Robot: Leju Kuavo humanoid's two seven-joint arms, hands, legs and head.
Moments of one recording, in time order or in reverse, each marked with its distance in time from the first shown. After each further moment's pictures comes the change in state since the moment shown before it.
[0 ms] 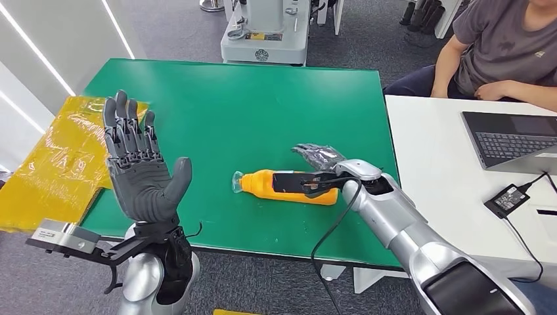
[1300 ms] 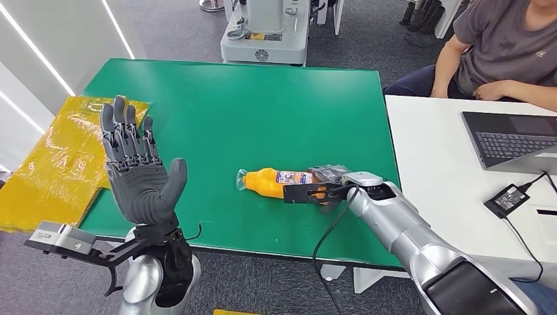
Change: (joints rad) left arm 0.014 0.001 0.000 0.002 0.050 0.016 -0.012; right arm 0.002 -0.018 0.049 0.108 -0.040 0.098 0.119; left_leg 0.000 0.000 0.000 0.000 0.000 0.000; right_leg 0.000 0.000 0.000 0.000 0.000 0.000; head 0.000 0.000
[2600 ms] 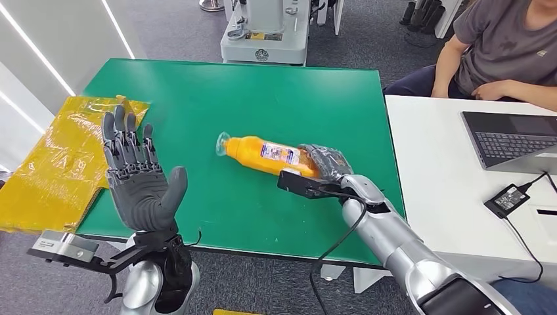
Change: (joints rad) left arm 0.034 0.009 0.005 -0.002 0.002 -0.001 -0.028; right arm 0.098 0.033 -0.092 -0.079 -0.062 -0.530 -0.146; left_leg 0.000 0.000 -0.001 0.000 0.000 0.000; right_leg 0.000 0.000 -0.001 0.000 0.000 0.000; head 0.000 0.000
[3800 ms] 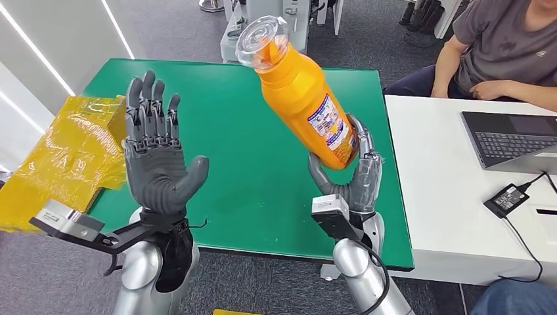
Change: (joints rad) left arm -0.128 -0.011 -0.003 0.018 -0.047 -0.232 0.115; right arm 0.430 0.131 -0.246 -0.654 -0.156 -0.560 -0.403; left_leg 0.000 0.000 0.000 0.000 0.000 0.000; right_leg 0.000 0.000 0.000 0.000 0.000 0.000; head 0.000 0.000
